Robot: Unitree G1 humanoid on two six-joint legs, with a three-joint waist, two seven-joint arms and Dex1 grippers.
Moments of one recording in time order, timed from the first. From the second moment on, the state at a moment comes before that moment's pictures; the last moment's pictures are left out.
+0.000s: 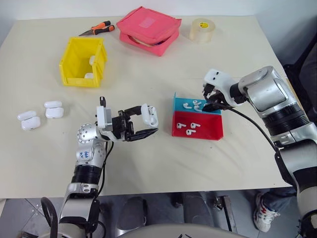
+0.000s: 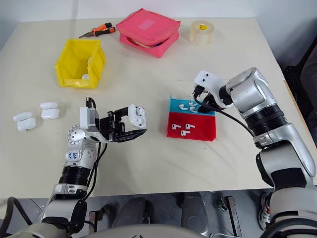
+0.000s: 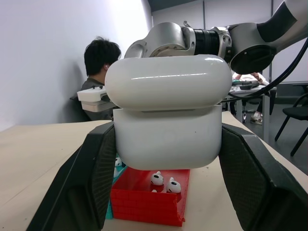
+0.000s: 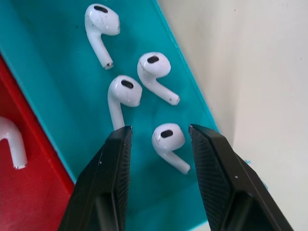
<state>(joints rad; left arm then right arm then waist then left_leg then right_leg) -0.44 0.27 0.06 0.29 -0.55 -0.26 -1.35 -1.08 -0.69 0.51 0.41 -0.06 0.85 1.14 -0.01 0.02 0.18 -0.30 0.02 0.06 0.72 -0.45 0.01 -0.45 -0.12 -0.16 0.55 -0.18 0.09</state>
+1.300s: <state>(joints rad) -0.42 0.26 0.06 0.28 -0.55 -0.28 -1.32 -1.17 -0.62 0.55 0.60 -0.22 0.72 1.25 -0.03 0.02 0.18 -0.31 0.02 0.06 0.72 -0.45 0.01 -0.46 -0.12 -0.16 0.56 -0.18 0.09</state>
